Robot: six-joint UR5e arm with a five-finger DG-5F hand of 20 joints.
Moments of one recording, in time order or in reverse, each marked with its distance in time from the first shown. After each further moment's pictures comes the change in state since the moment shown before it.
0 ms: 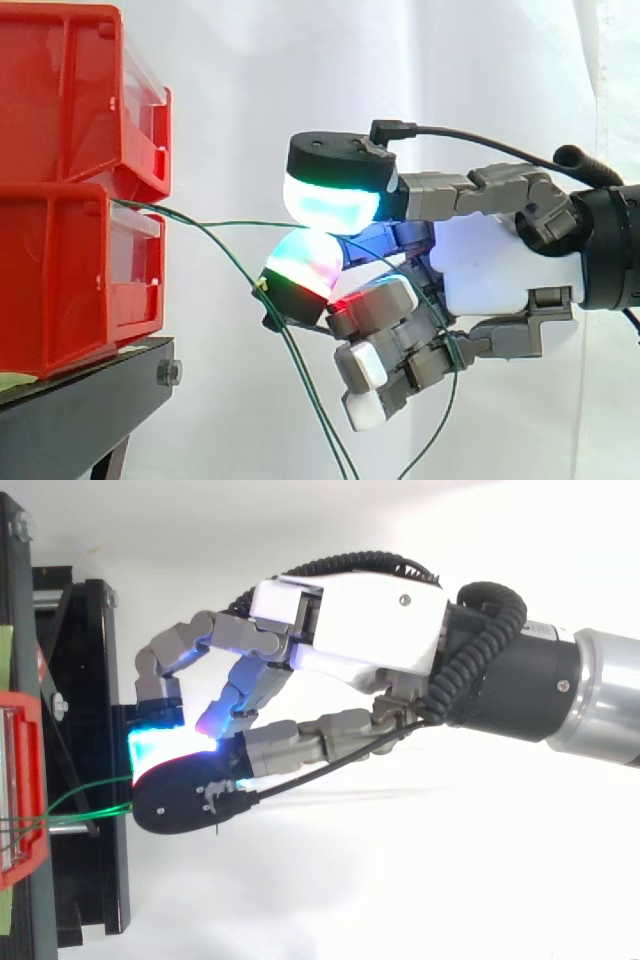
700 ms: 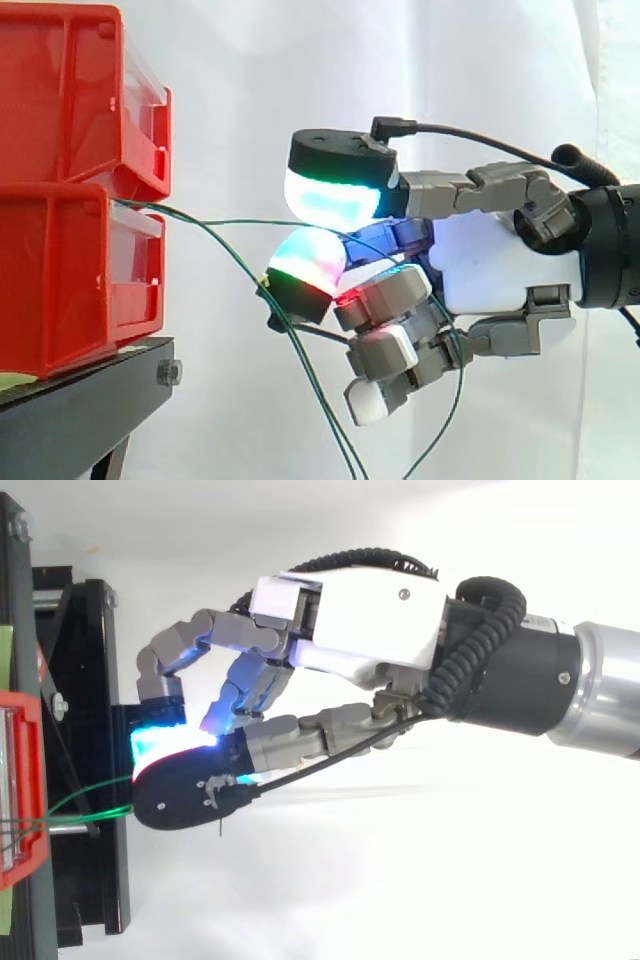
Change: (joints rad) arm -0.008 0.001 0.001 -0.001 -0.020 0.015
